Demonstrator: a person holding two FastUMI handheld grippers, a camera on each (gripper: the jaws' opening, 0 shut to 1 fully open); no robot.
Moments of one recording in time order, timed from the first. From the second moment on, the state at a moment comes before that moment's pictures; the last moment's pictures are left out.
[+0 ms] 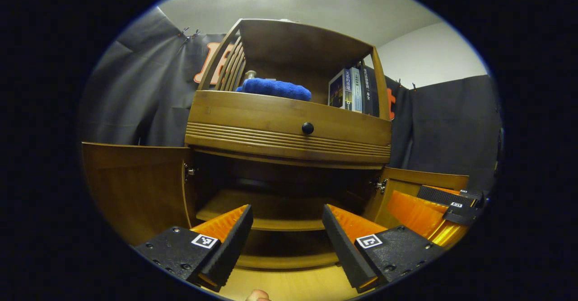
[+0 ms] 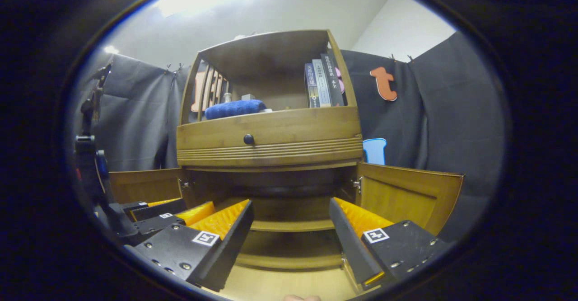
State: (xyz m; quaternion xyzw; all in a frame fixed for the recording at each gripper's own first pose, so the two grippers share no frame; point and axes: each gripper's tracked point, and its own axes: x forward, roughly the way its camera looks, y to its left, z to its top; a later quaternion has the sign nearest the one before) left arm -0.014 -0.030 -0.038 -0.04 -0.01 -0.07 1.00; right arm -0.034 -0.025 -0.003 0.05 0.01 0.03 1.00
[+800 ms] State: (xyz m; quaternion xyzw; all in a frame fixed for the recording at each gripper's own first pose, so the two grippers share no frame) left arm -0.013 -0.036 -0.027 -0.03 -0.02 -0.09 1.00; right arm -0.051 -0.029 -0.008 0.04 0.02 0.00 1.00
